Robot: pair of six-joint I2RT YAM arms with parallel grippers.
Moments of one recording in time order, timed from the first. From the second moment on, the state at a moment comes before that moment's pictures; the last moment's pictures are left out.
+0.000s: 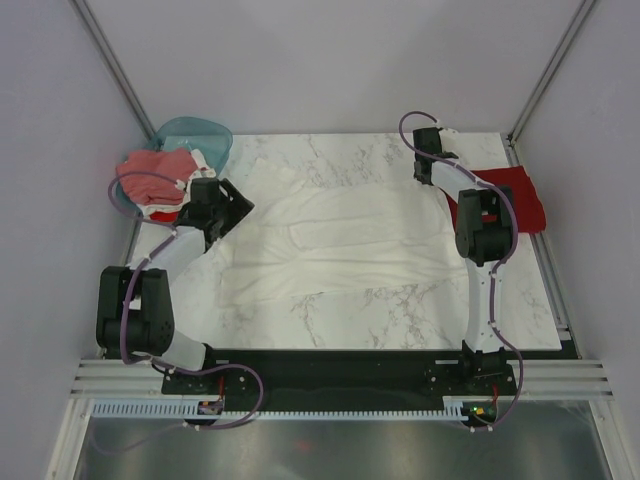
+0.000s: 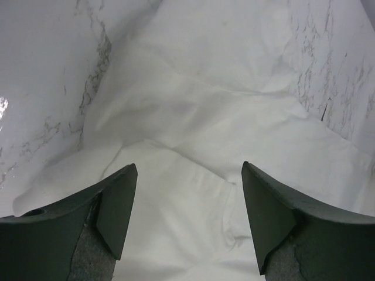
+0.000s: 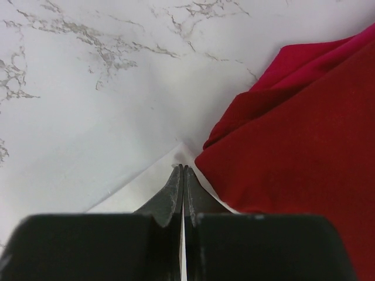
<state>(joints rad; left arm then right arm) -0.09 1.49 0.85 -0.04 -0.02 -0.78 0.14 2.32 1.82 -0.36 0.49 0.46</state>
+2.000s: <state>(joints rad) -0.15 2.53 2.29 -0.68 -0.29 -0.58 0.14 2.29 1.80 -0.32 0.46 0.49</state>
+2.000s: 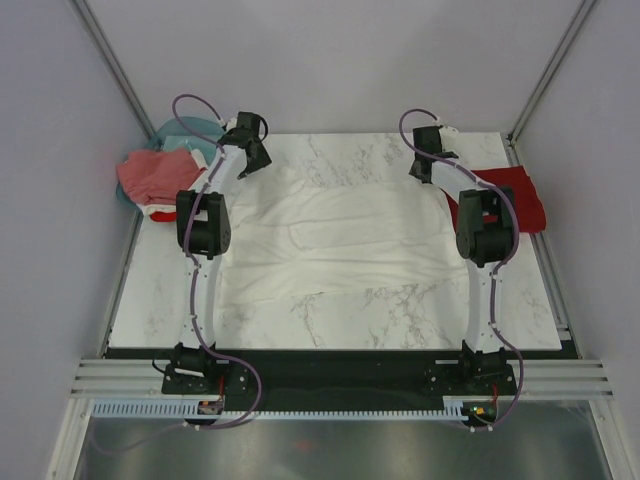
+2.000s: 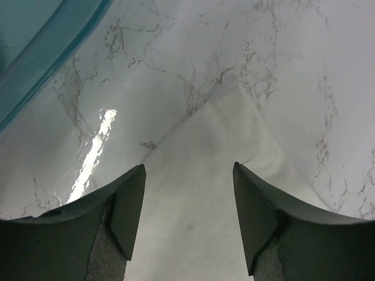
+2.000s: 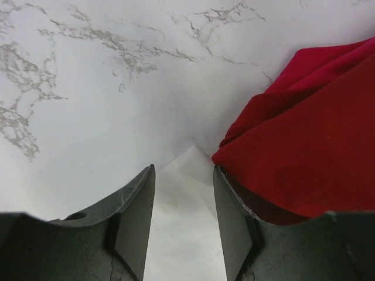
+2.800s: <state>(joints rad) -0.15 2.56 2.30 -0.68 -0.28 -0.57 0.14 2.30 1.74 -0.29 0.54 0.52</state>
